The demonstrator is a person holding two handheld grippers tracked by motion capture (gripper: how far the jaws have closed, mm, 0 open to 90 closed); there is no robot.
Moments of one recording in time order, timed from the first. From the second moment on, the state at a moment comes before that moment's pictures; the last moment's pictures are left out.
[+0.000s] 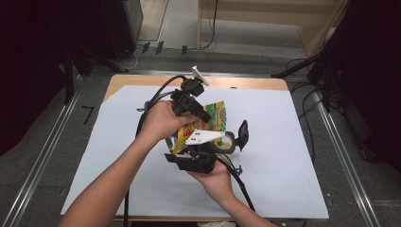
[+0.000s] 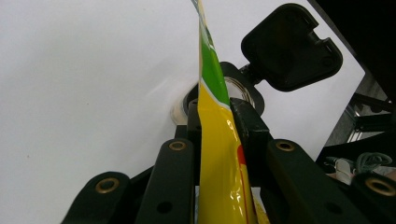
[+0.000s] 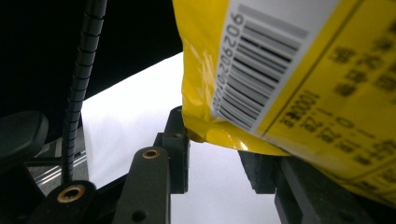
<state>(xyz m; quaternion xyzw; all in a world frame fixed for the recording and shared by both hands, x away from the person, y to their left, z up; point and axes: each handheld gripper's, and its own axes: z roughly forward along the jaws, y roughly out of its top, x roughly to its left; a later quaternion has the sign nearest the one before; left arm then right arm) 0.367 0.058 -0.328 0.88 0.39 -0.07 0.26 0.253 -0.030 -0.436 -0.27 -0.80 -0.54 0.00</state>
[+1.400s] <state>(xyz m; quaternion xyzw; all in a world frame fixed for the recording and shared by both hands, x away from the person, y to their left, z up) 0.367 0.057 -0.327 0.88 0.39 -0.07 0.26 0.253 -0.031 -0.433 -0.27 -0.80 -0.54 0.01</state>
